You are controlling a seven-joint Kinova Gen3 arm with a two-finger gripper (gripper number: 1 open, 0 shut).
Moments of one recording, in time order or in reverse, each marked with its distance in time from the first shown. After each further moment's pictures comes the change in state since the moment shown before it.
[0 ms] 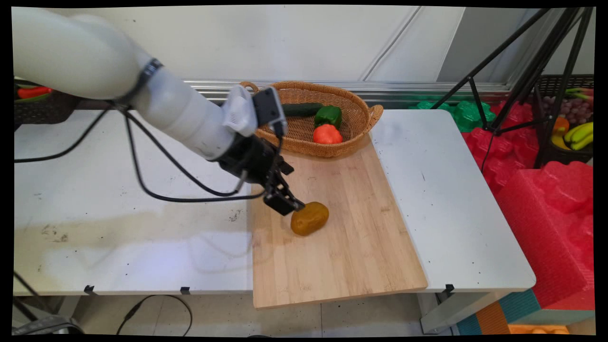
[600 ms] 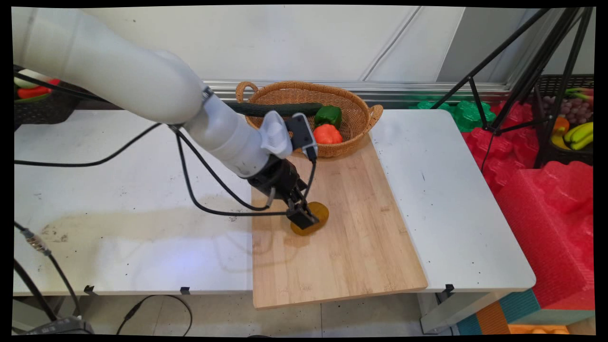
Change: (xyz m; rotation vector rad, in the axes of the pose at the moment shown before) arm 0.013 0.004 0.067 -0.011 -0.080 -0.017
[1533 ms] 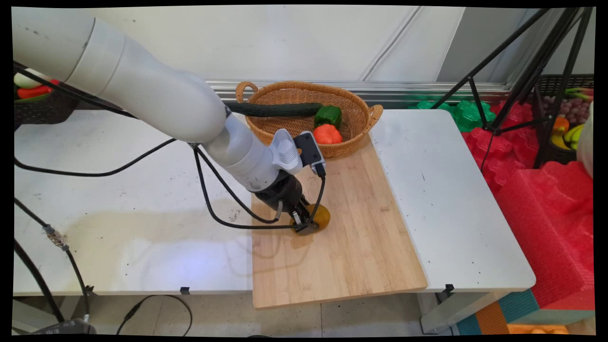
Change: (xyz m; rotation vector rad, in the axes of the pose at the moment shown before) arm -0.002 0.009 0.032 0.006 -0.061 -0.036
